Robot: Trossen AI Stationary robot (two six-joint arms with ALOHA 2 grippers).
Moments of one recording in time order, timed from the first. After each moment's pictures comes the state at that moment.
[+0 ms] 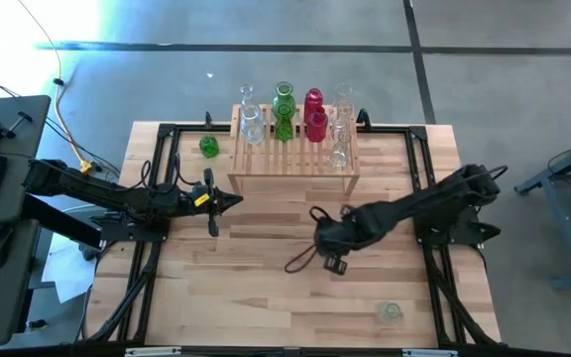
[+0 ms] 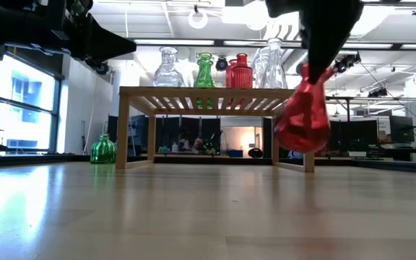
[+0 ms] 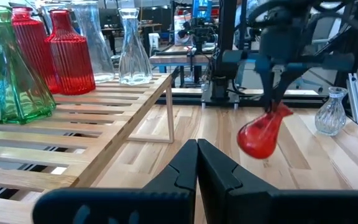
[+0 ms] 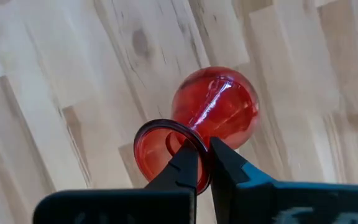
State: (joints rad) left arm -0.13 0.81 0.21 0.57 -0.32 0.04; right arm 0.33 1.67 1.38 -1.04 0.14 0.65
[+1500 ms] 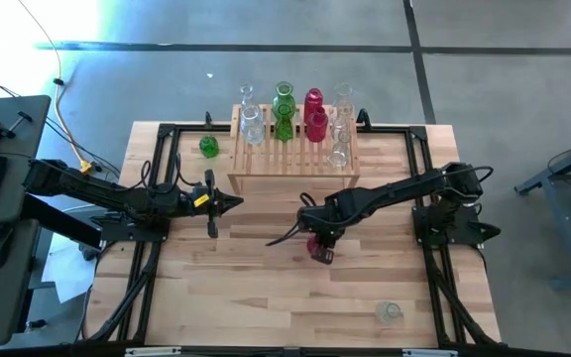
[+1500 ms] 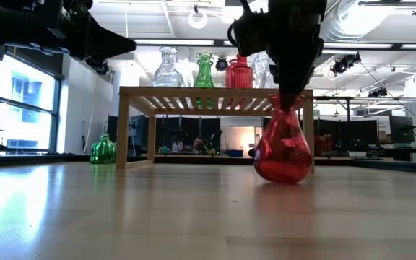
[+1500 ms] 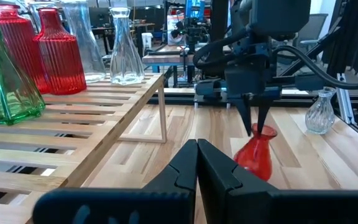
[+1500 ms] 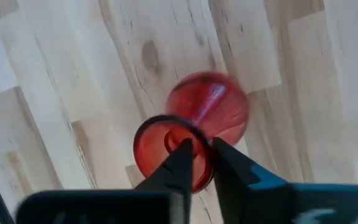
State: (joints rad) left arm -0.13 0.81 0.21 0.56 -0.29 0.03; right arm 0.15 1.78 1.38 -0.92 -0.10 0.47
